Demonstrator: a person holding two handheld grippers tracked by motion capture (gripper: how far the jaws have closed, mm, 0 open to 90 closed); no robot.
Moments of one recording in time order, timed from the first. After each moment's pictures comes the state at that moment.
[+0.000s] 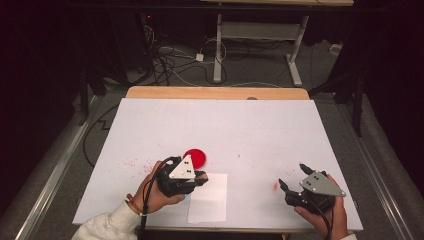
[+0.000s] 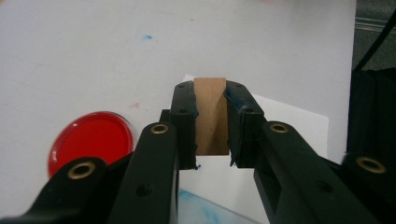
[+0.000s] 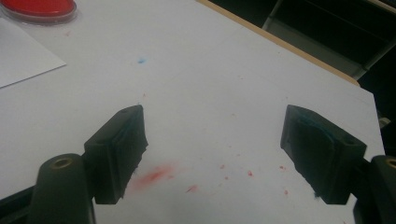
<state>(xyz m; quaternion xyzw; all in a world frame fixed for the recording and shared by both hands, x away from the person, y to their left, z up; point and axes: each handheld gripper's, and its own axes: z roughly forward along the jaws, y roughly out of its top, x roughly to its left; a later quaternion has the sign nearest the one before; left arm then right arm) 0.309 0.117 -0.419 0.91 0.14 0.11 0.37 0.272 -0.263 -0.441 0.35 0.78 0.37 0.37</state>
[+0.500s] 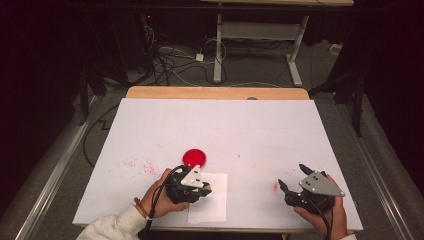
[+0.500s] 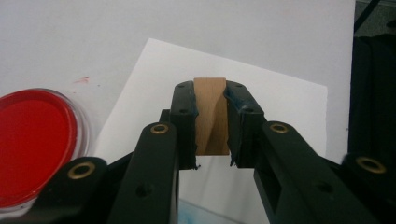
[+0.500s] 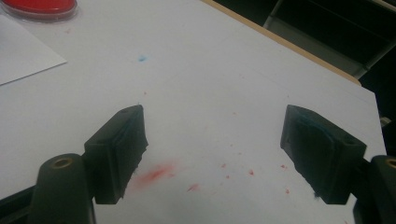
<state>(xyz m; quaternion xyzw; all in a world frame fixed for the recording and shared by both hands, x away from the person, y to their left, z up) 0.311 0.101 -0.450 0.94 0.12 0.07 0.32 0.272 -0.262 -0.442 0.35 0.78 0.36 0.37</state>
